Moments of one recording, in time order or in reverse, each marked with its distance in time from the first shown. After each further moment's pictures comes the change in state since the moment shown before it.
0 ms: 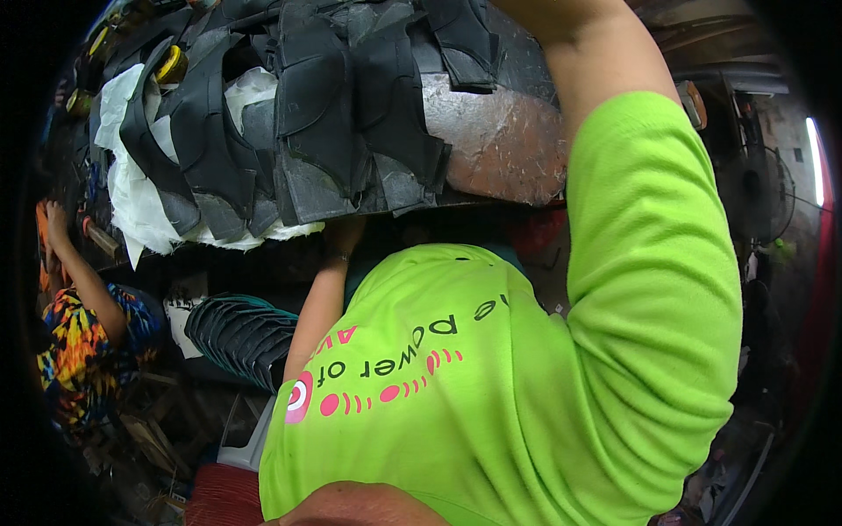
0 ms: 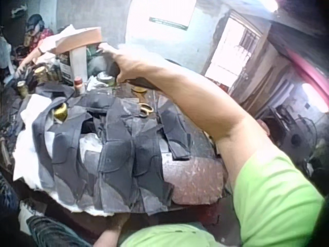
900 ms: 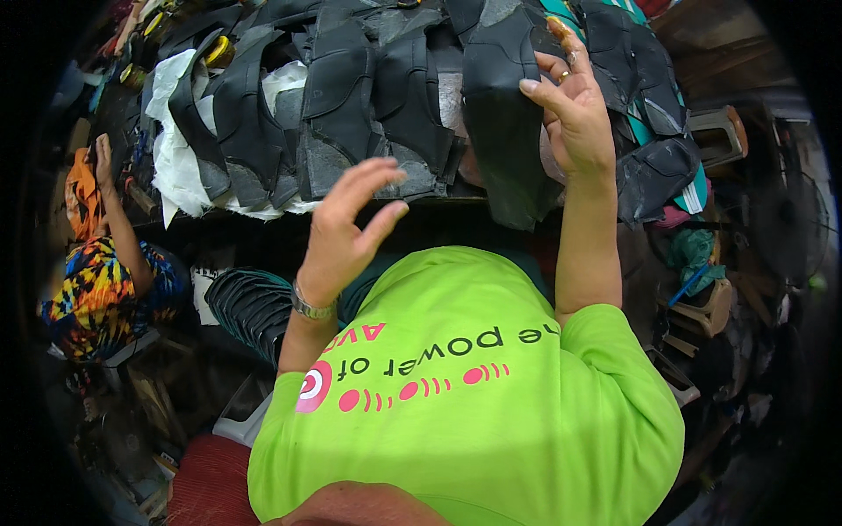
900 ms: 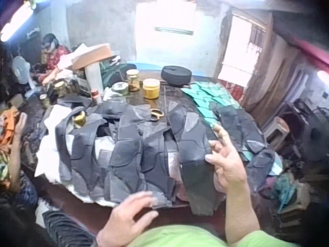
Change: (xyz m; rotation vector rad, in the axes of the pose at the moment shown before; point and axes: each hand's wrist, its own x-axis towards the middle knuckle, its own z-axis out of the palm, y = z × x) left_hand -0.004 0.225 -0.214 -0.308 -0.022 0.408; right_hand -0.338 -0.072 0.019 1.667 0.610 0.682
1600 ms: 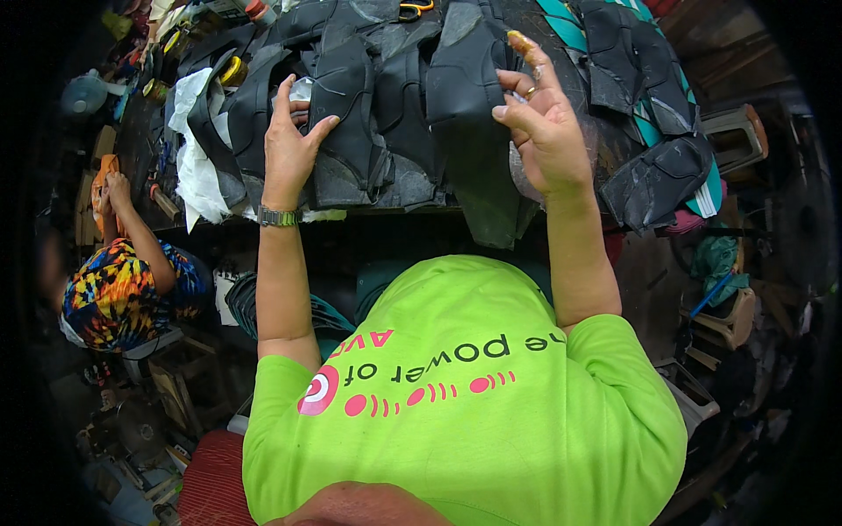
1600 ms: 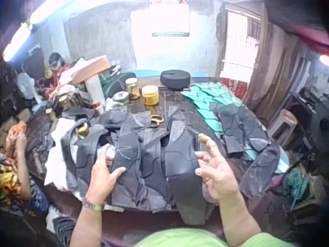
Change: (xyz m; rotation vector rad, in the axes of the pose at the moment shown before) left_hand 0.085 -0.073 -0.047 0.418 0.279 -0.248; right_hand -0.017 0.001 0.017 0.244 -0.046 0.086
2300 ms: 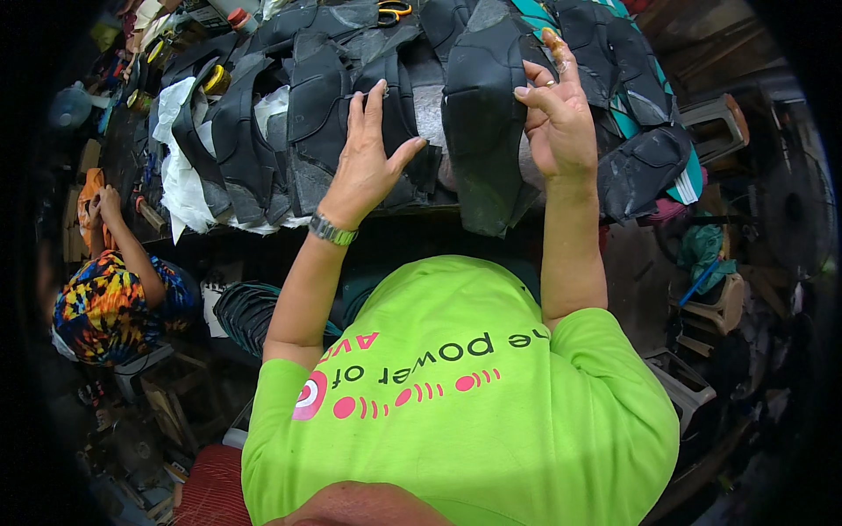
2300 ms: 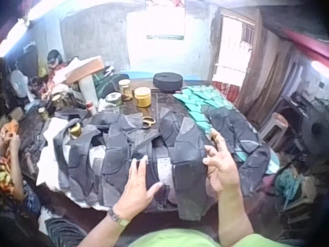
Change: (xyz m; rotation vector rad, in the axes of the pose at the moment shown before) left_hand -0.044 0.073 0.070 -0.076 -0.165 0.205; right_hand 0.003 -0.012 -0.033 -0.042 0.159 -0.140
